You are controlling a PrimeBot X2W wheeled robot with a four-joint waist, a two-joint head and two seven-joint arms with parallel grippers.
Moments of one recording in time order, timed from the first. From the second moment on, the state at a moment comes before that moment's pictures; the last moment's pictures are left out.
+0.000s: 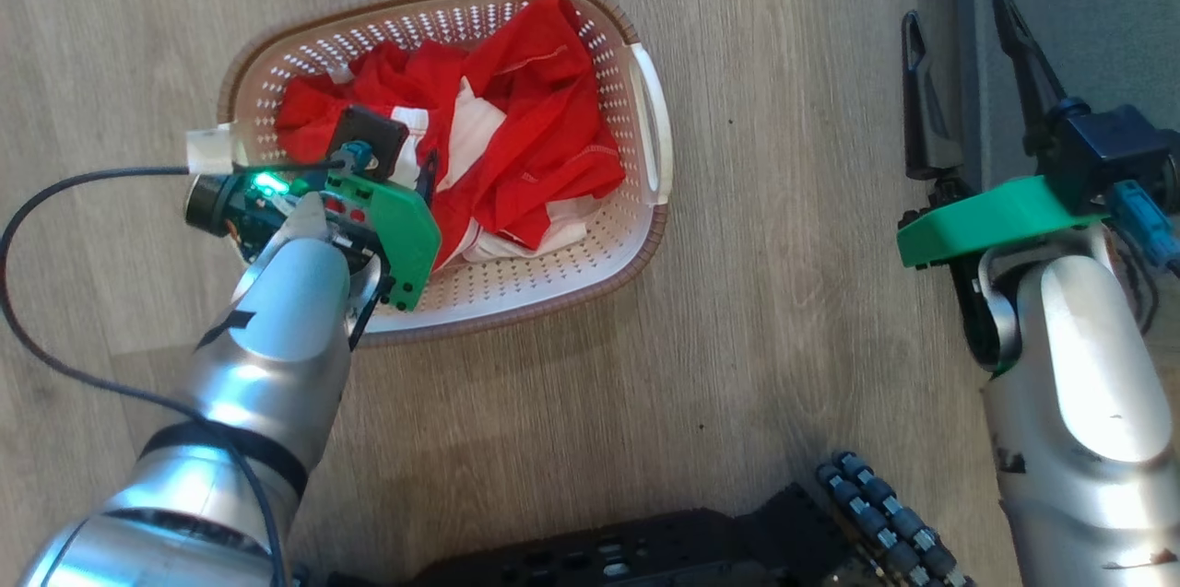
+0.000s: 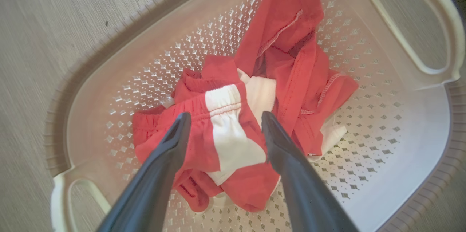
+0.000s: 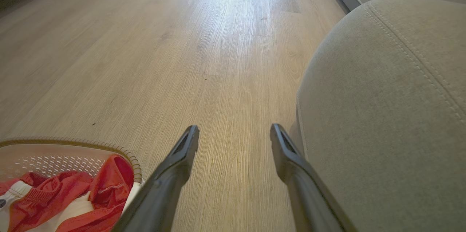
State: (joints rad) left arm -0.89 0.03 -0.38 1.16 -0.03 -0.06 -0.19; right arm -0.48 -0.07 -0.01 0.26 0.02 0.13 -0.25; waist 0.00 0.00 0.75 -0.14
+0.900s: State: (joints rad) left arm -0.98 0.03 -0.42 1.28 -0.08 -0.06 -0.22; right arm -0.52 -0.06 -0.02 0.26 0.04 0.13 -0.25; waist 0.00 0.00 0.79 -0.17
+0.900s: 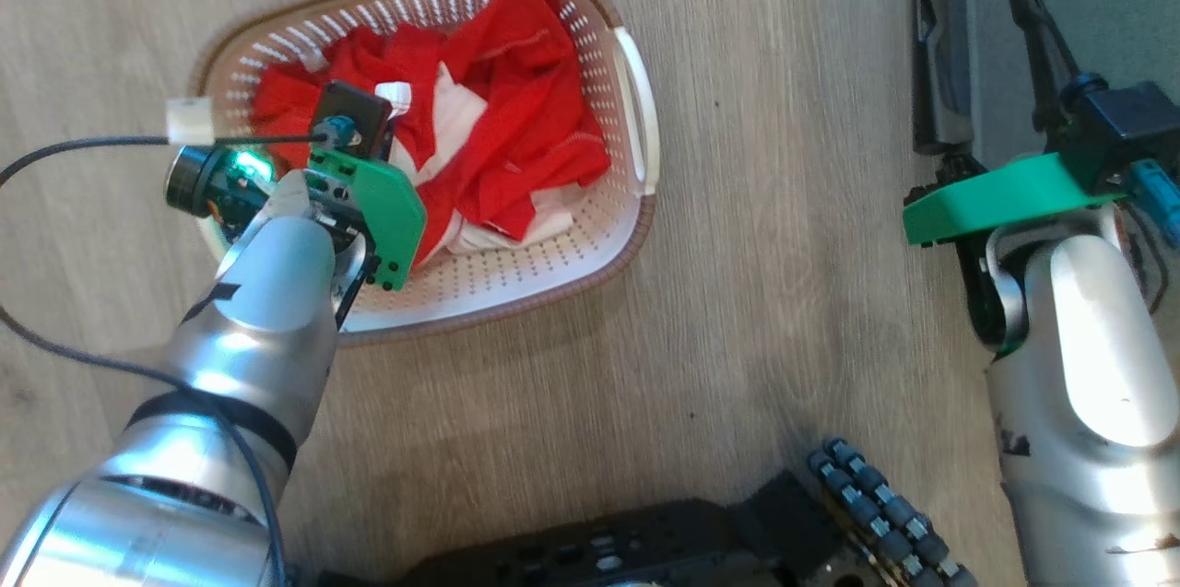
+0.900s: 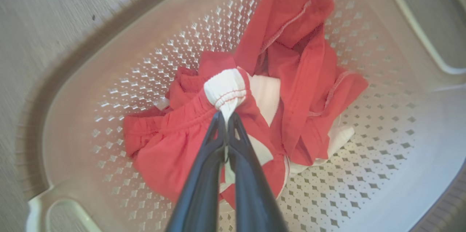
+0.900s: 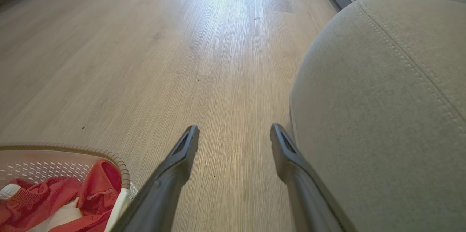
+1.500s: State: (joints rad) left arm -0.61 0.11 -0.24 0.85 -0.24 -0.05 -0.25; right arm -0.32 -0.09 -0.04 0.34 0.04 0.13 -0.25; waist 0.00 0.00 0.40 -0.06
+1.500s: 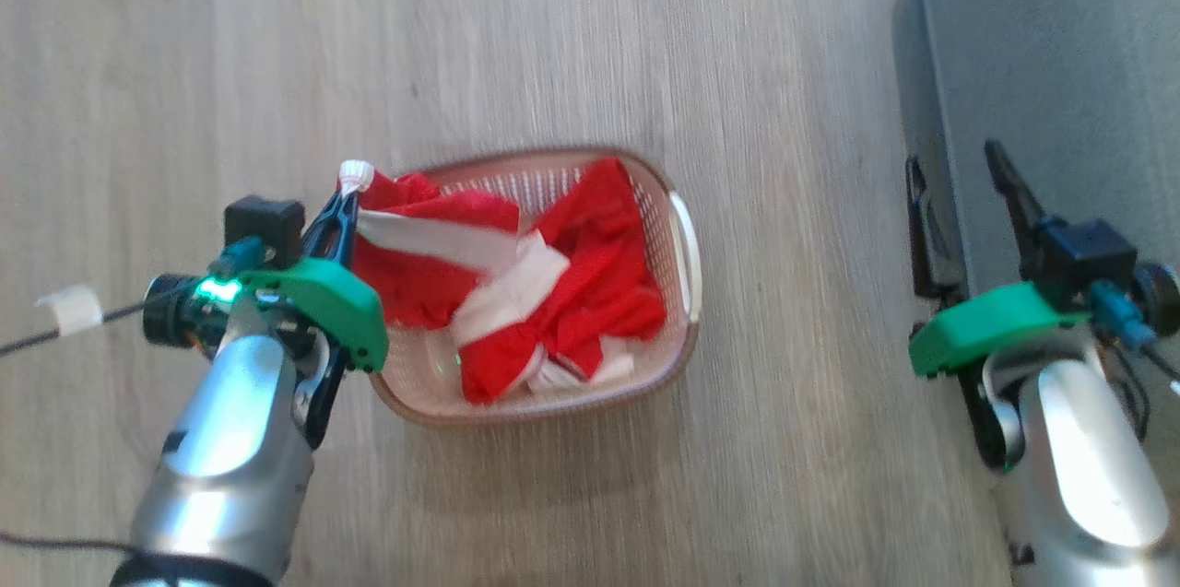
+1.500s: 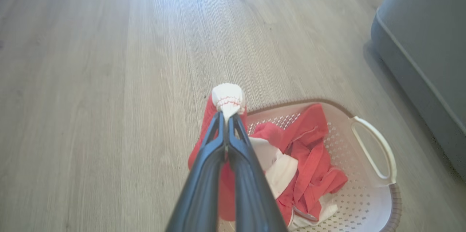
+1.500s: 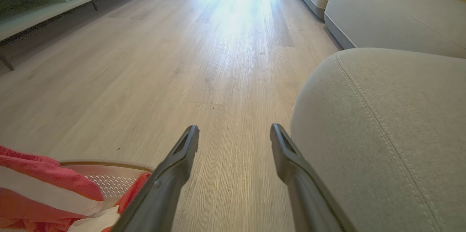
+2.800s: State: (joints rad) left arm -0.16 0.21 -0.18 0.18 -0.28 0.07 -0.08; right arm -0.10 -0.10 0.00 0.39 0.06 0.13 -0.25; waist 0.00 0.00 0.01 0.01
